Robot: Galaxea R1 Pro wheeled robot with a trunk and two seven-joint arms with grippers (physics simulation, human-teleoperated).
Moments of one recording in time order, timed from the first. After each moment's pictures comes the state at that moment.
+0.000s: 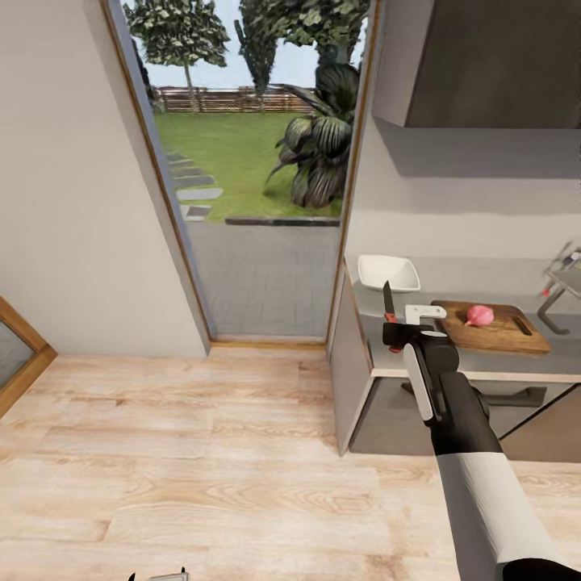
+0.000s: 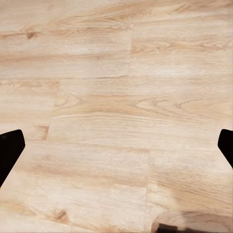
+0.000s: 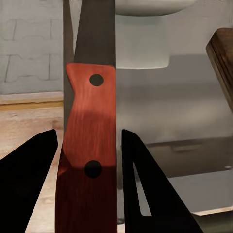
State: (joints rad) left arm -0.36 -0.02 -0.35 0.07 0.21 -0.79 0.34; right arm -0.78 0.03 -0.01 -1.34 0.00 0.83 -0.21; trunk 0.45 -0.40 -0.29
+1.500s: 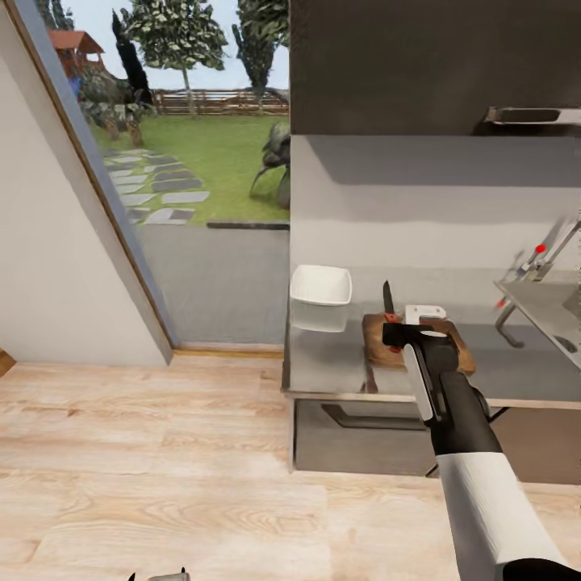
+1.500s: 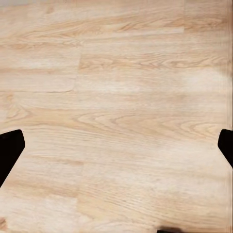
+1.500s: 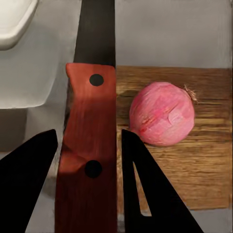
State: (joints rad) left arm -0.36 -0.02 -0.35 0.07 0.21 -0.79 0.34; right arm -0.78 0.03 -0.01 -1.34 0.00 0.83 -0.21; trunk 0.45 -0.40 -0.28
